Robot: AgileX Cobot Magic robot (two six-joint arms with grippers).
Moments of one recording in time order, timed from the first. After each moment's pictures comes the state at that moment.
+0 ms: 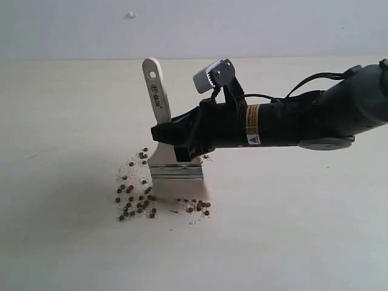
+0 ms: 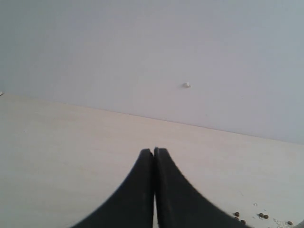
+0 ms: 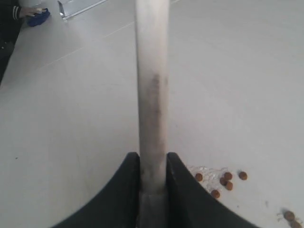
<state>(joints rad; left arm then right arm) -0.25 0.01 0.00 0.15 0.11 -0.39 0.46 1.98 -0.88 -1.07 -0.92 0.88</state>
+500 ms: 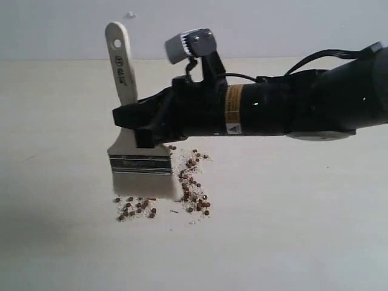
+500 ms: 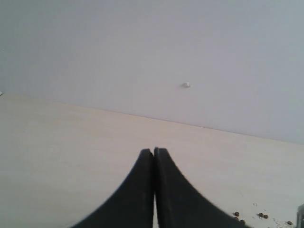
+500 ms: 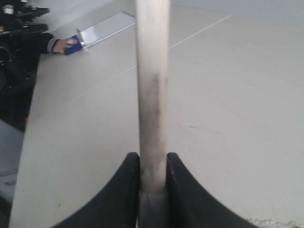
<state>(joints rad) -0.25 0.01 0.00 0.15 0.11 -0.39 0.64 1.80 -0.88 -0.94 -0.78 1.01</state>
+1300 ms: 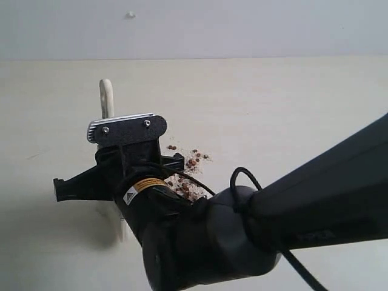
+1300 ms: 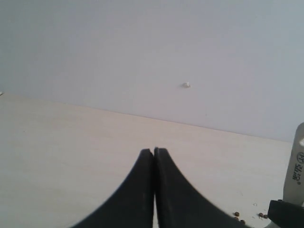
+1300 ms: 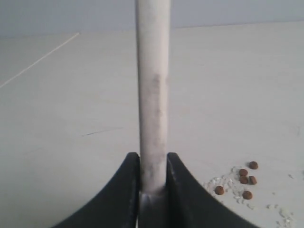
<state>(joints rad) -0.25 0.01 0.00 0.15 0.11 -0.39 1.20 2.05 -0.96 0.86 -0.82 -0.15</state>
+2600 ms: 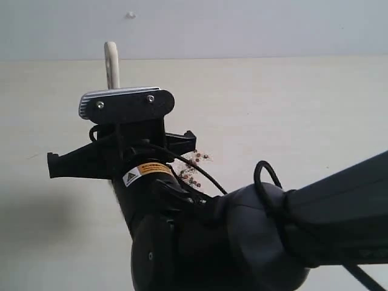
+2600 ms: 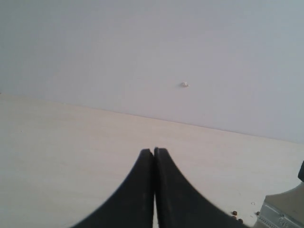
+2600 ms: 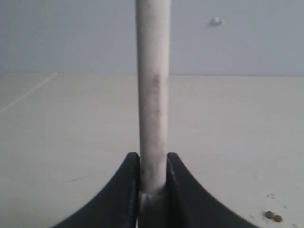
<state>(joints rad) -0.25 0.01 0.00 0.15 0.11 -0.39 1.26 1.94 -0.96 1.06 -0.93 -0.35</state>
